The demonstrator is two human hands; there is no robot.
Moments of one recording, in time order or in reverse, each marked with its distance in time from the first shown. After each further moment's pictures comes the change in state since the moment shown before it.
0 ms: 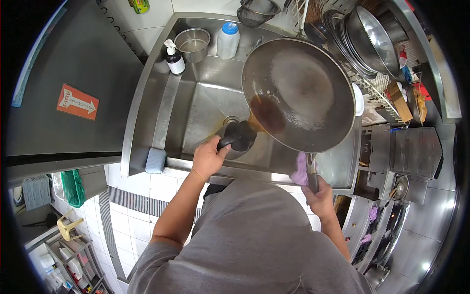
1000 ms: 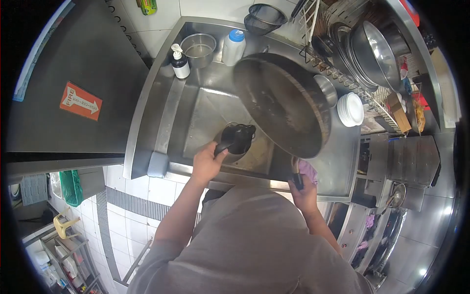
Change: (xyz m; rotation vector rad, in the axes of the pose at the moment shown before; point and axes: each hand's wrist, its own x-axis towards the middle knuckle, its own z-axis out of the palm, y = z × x) left_hand 0.000 -0.016 -0.001 -0.082 0.089 -0.066; right_hand 0.045 0.040 0.051 -0.268 0.201 -0.358
